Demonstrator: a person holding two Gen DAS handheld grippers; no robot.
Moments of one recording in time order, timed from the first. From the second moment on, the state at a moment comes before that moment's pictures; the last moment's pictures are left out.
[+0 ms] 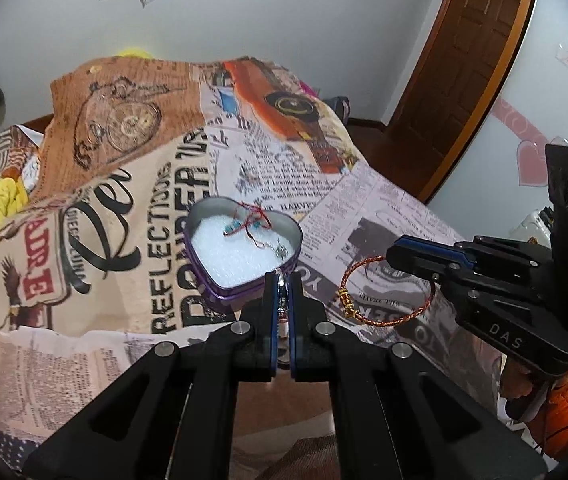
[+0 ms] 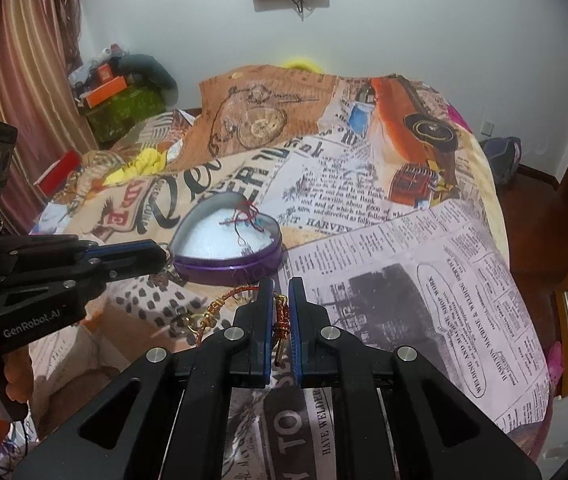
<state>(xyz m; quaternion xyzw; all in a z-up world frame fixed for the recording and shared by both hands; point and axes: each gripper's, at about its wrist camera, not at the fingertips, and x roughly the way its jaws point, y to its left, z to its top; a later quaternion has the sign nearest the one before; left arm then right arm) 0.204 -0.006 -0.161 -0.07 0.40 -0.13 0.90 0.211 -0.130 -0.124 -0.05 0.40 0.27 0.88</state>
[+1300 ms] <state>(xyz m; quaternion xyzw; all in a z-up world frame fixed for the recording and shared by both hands) 0.261 0.024 -0.176 -0.07 0.40 -0.11 0.91 0.266 -0.064 -0.136 -0.09 0.39 0.30 0.87</state>
